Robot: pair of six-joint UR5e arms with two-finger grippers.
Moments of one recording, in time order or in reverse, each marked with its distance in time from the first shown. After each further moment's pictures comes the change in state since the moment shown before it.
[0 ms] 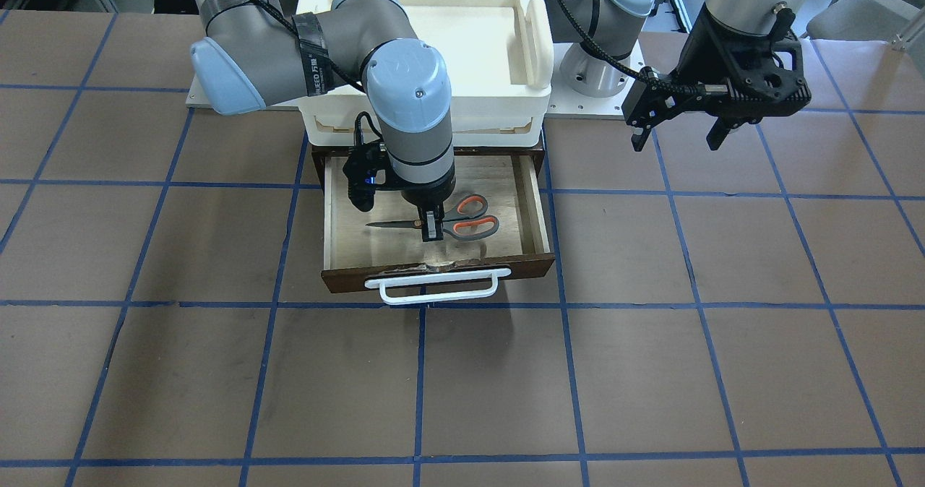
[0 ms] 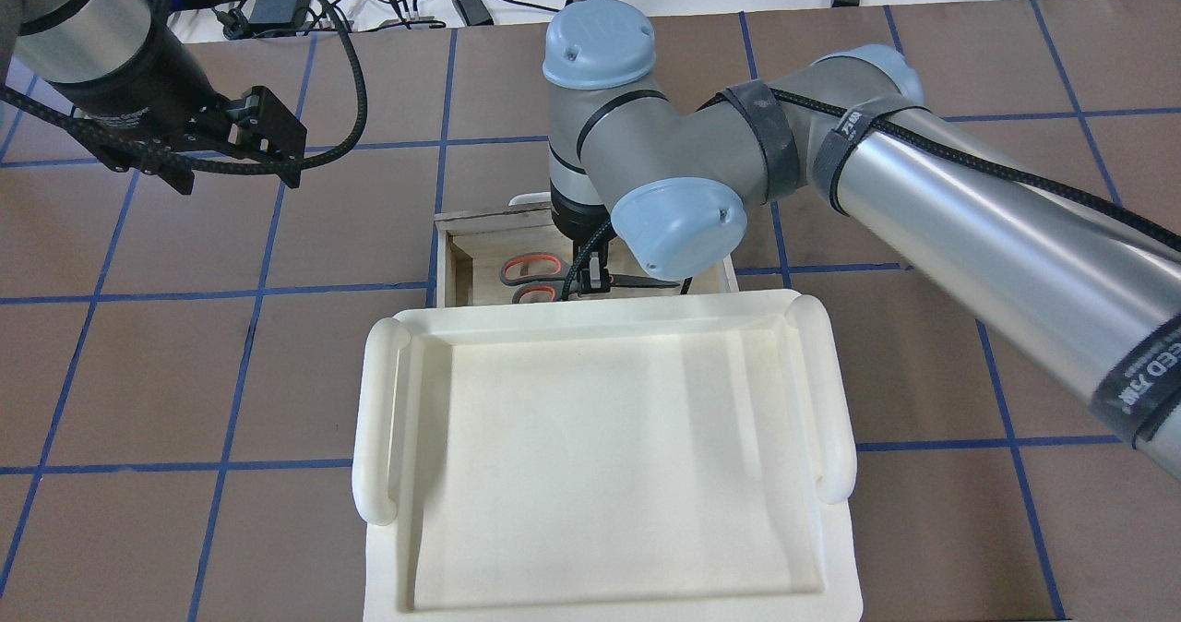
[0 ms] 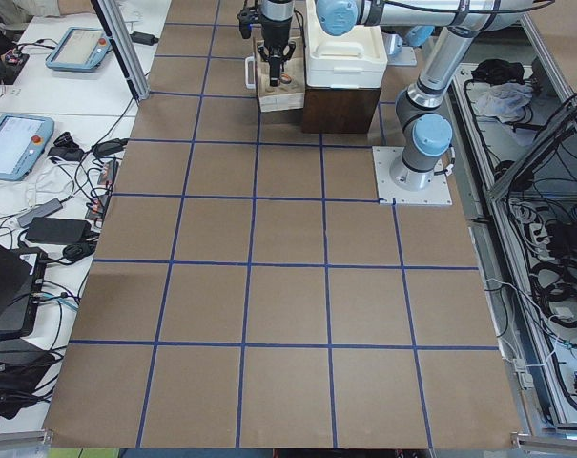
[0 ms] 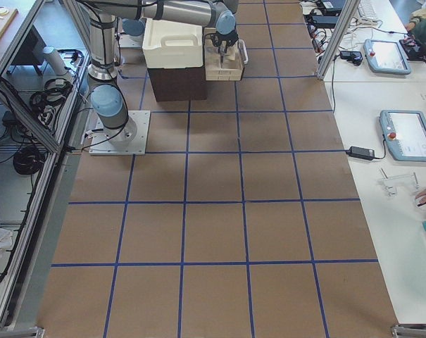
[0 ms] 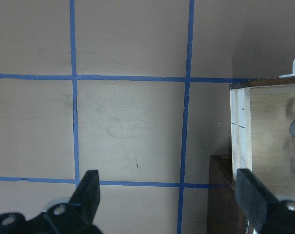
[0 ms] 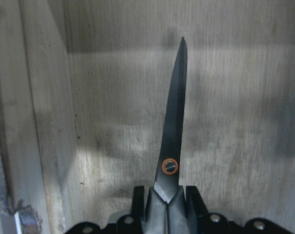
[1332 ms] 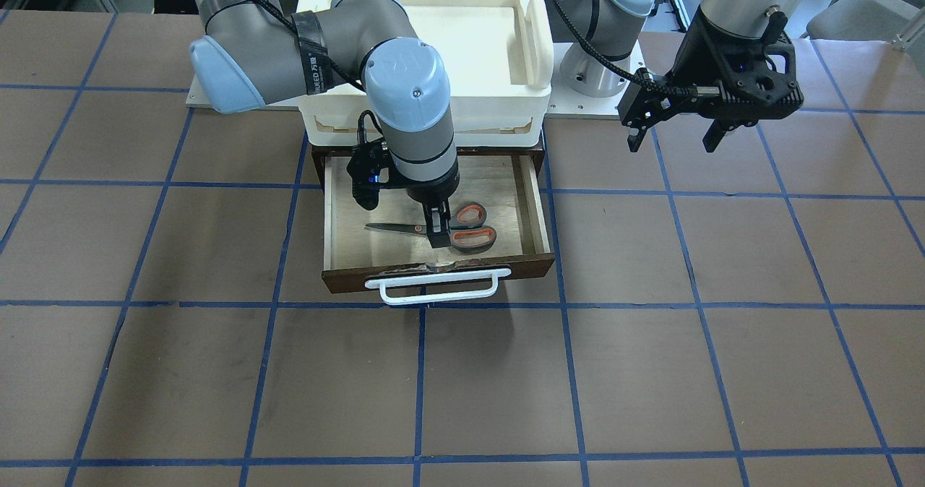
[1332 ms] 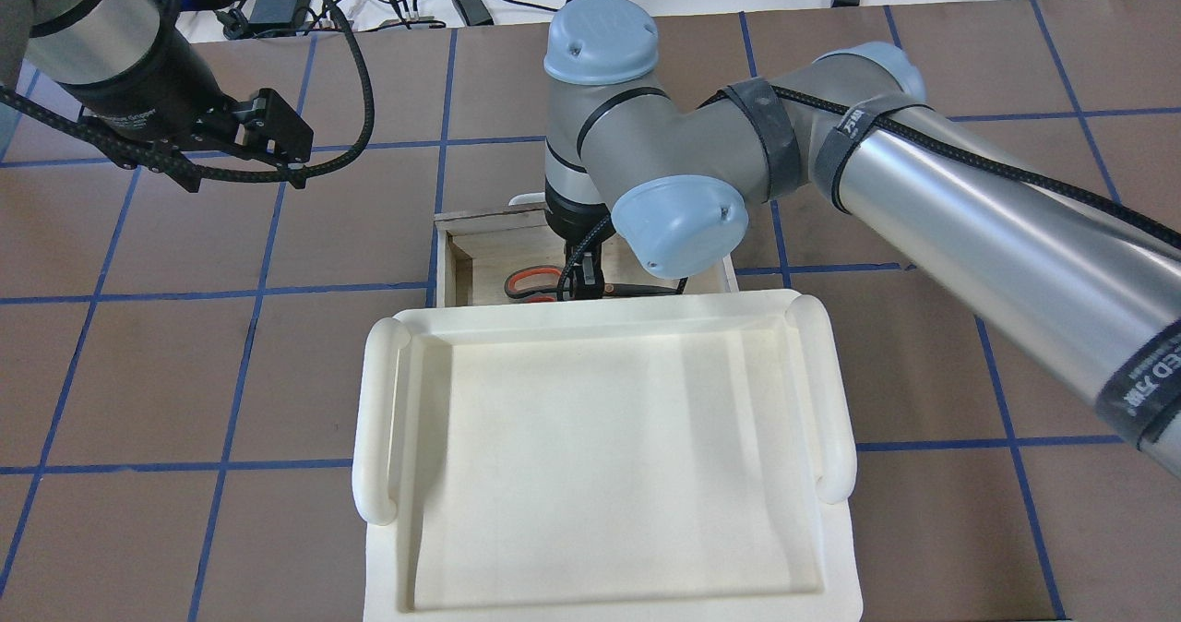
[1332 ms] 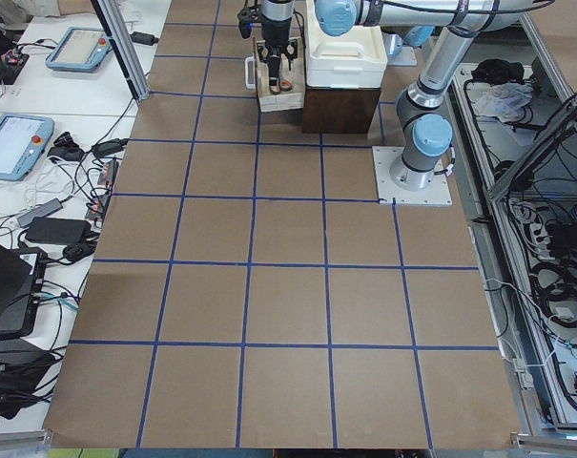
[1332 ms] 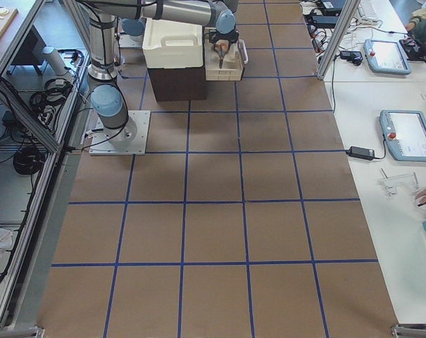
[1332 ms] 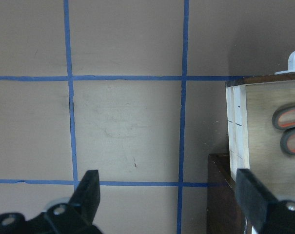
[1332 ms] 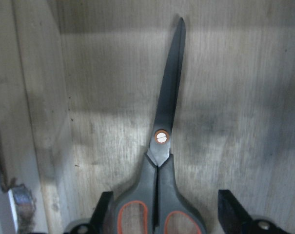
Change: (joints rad) left arm -0.005 -0.005 -0.005 0.025 -0.006 0.034; right arm -0.003 -0.013 -0.006 0.003 0.044 -0.012
